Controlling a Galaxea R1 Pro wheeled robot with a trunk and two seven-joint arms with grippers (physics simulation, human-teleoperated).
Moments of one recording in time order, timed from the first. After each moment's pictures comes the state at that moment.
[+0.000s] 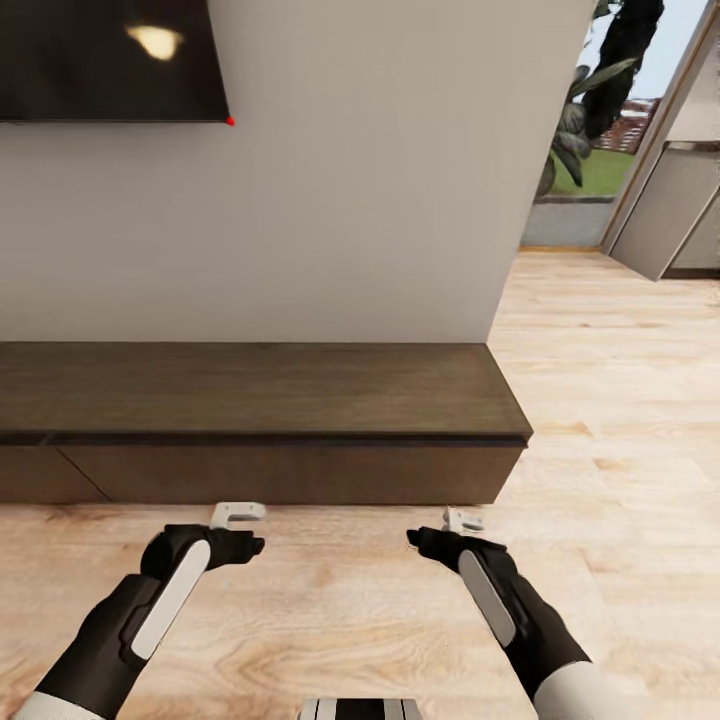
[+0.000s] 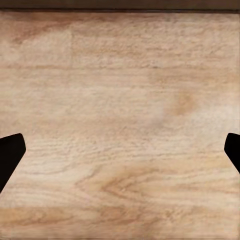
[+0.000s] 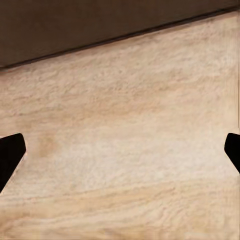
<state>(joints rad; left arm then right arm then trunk) -0.44 0.17 -0.24 -1.35 0.52 0.97 0.34 -0.52 0.02 0.21 -0.97 -0.52 0.55 -0.20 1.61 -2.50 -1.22</state>
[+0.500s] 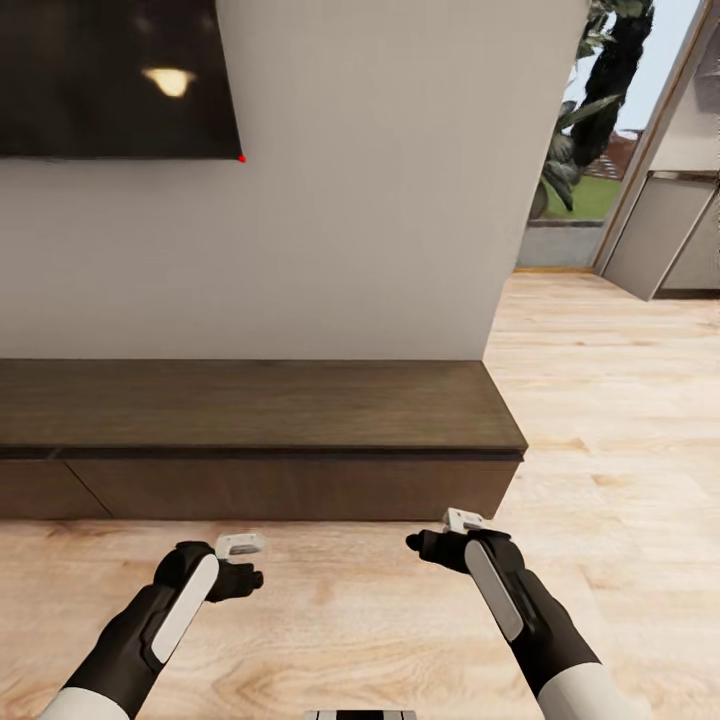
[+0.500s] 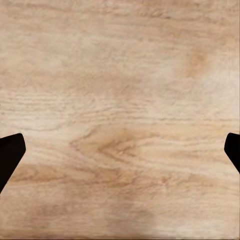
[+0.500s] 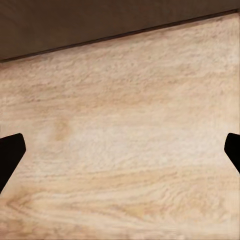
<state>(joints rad) -0.45 0.12 -0.20 -1.13 0.53 0.99 0.35 -0.51 0.02 0.18 -1.06 -0.52 0.76 -0.20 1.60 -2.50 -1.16</state>
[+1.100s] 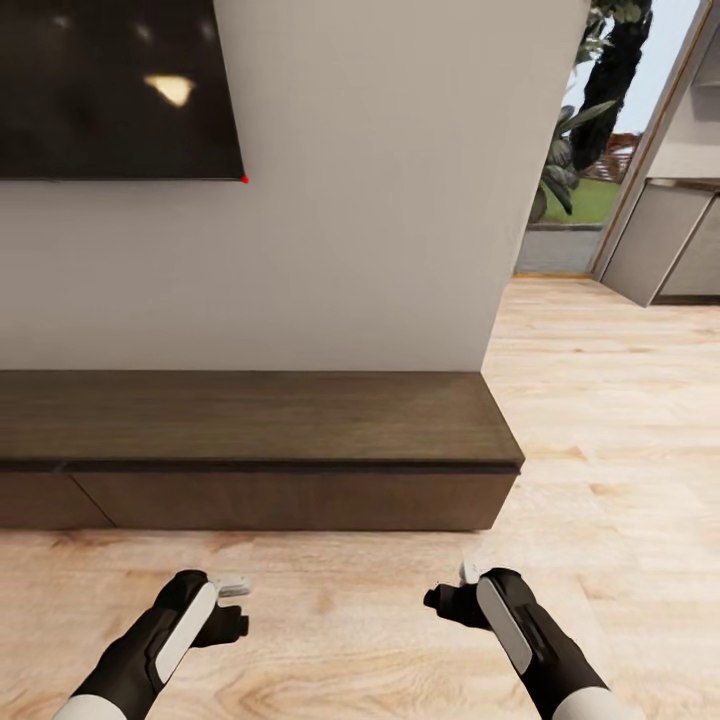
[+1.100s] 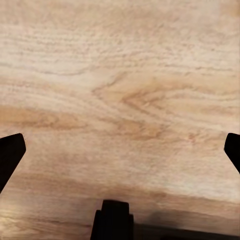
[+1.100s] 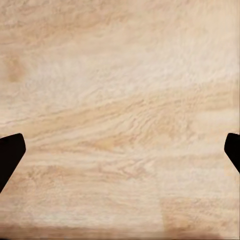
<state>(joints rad) -0.45 0.12 -0.20 -0.91 0.51 0.97 0.36 -0.47 0.00 0.14 -0.86 -0.51 0.80 -0.21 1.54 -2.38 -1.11</state>
